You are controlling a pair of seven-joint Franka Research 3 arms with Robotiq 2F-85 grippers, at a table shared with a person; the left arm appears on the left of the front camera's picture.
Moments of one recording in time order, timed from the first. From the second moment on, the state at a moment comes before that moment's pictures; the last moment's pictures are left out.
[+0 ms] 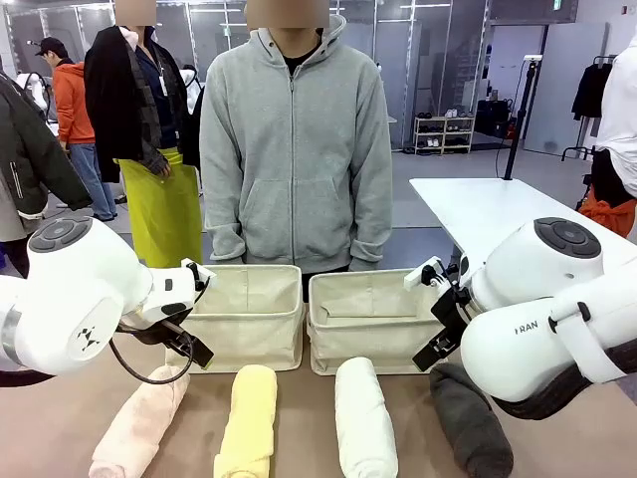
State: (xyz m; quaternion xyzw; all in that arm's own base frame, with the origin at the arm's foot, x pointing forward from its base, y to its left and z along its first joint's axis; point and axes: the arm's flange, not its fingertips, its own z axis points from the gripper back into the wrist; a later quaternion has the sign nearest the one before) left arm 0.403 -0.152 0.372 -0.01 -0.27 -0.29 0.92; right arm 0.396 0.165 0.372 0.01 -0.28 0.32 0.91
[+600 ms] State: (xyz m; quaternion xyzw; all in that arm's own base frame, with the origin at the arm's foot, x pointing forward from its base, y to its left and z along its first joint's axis) left arm 0.415 -0.146 0.397 -0.03 -0.24 -0.27 0.93; right arm 0.408 0.163 0.414 0.04 -0.25 0.31 0.92
